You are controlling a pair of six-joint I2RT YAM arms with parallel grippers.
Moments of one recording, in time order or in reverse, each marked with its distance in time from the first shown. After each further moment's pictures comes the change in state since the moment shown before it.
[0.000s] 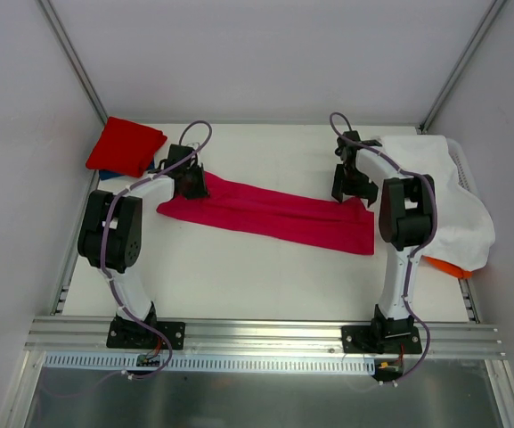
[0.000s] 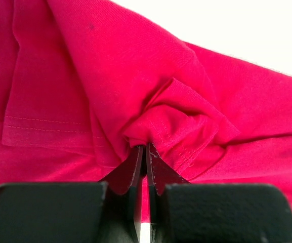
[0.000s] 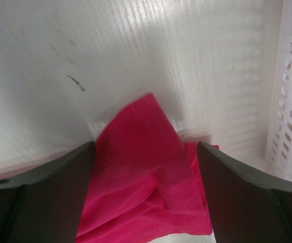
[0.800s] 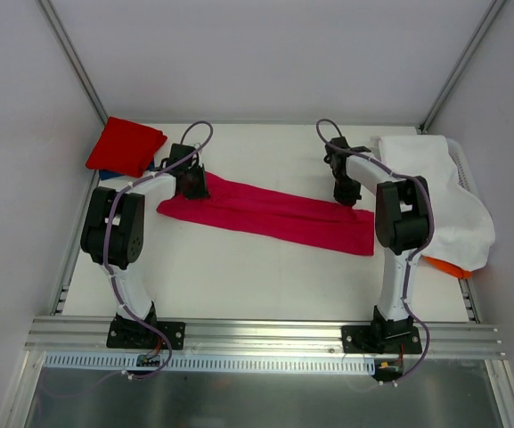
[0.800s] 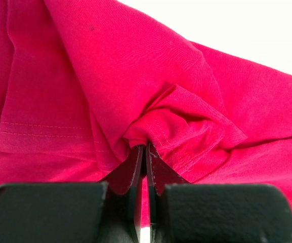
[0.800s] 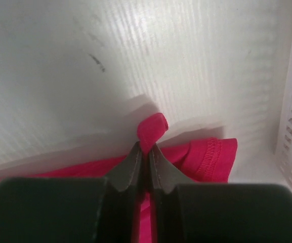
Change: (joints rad) left arm -0.001 0.039 0.032 -0.026 -0.002 0.000; right arm 0.072 -0.035 -0.087 0.068 0.076 0.044
